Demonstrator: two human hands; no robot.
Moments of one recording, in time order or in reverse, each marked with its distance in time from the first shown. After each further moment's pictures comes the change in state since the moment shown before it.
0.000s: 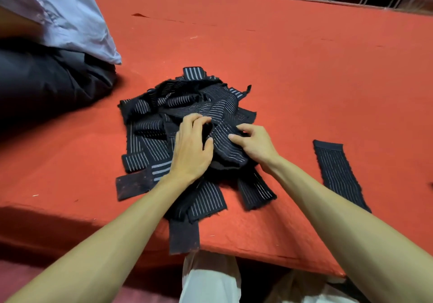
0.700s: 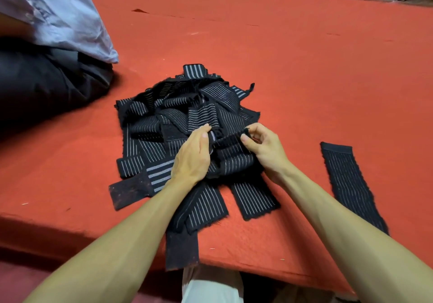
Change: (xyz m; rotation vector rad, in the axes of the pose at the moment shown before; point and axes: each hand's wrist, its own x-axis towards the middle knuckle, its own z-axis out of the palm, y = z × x) left_hand 0.002 -0.025 0.029 -0.133 -0.159 -0.262; right_hand -0.003 0.019 -0.009 0.346 -0.049 -0.124
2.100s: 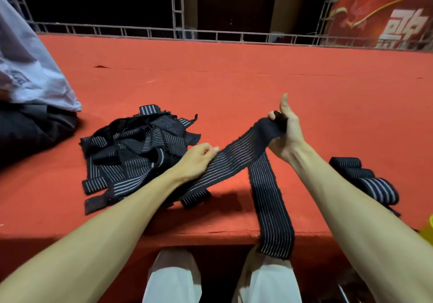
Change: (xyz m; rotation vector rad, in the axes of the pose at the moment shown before) left_hand -0.053 0.177 0.018 -0.030 -0.449 0.145; right_hand -0.106 -0.144 -0.156 0.653 0.400 0.111
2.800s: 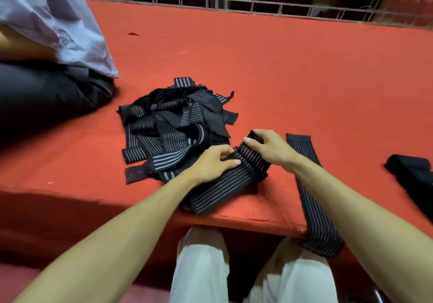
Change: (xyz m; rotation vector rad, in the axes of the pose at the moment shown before) left_hand -0.033 -0.090 -0.006 -0.164 -0.022 -0.036; right_hand 0.008 0.125 0.040 -1.327 -0.454 -0.166
